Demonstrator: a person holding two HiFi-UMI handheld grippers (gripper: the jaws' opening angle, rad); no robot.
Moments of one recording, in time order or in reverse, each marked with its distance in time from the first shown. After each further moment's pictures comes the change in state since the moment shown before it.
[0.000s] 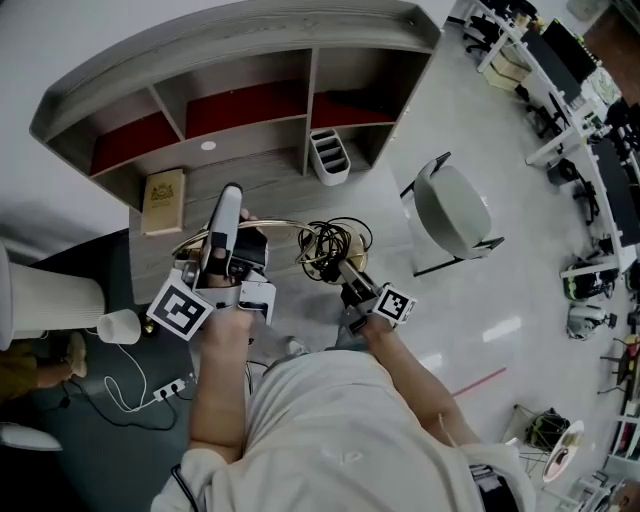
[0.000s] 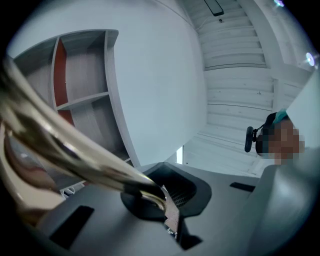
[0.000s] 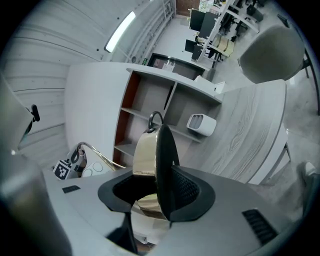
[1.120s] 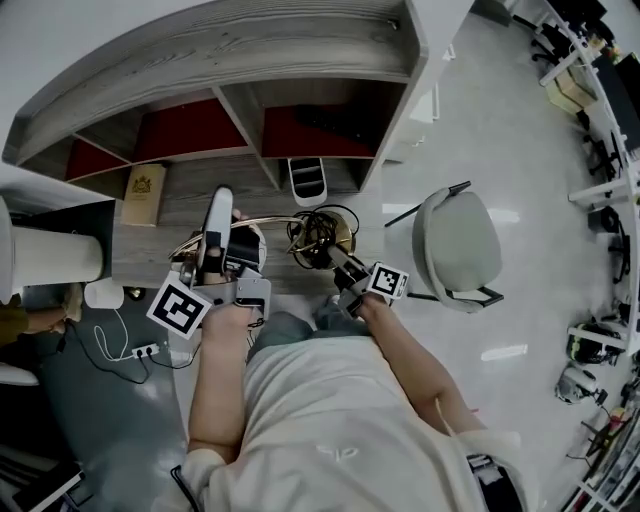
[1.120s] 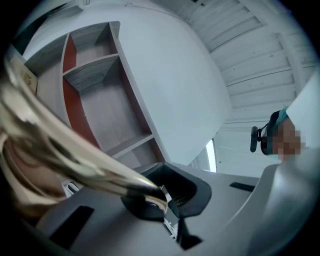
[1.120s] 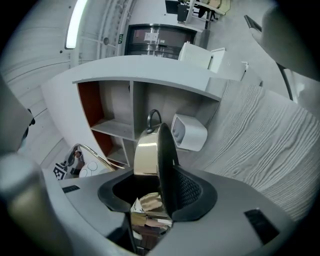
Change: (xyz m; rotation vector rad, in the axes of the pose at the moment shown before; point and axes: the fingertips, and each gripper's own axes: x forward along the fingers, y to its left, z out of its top) left arm 0.119 0.072 -0.093 0.134 -0.117 0.301; right arm 0.033 -0.136 0.103 0.236 0.357 -0.032
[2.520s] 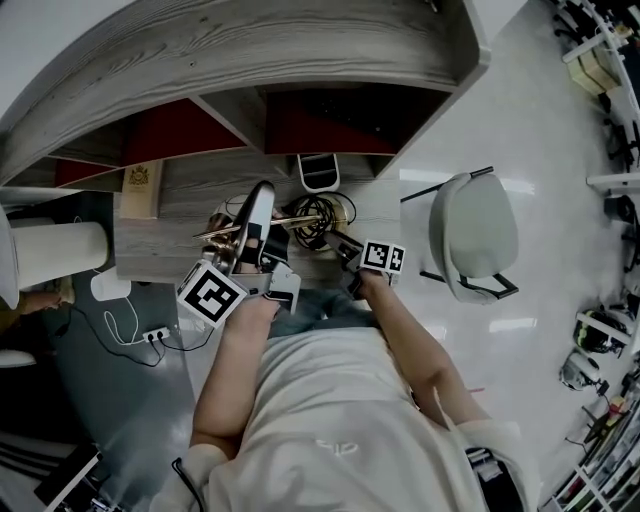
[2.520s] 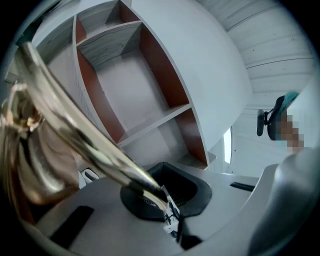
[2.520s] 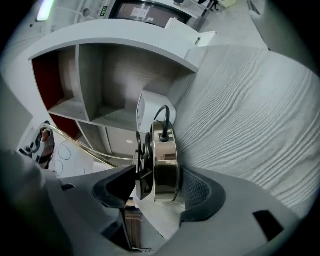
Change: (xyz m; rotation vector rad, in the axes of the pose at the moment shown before) left arm 0.014 0.089 -0.055 0.034 0.198 0.238; right arm 0.056 -0.080 -0.032 0.034 0.202 -0.201
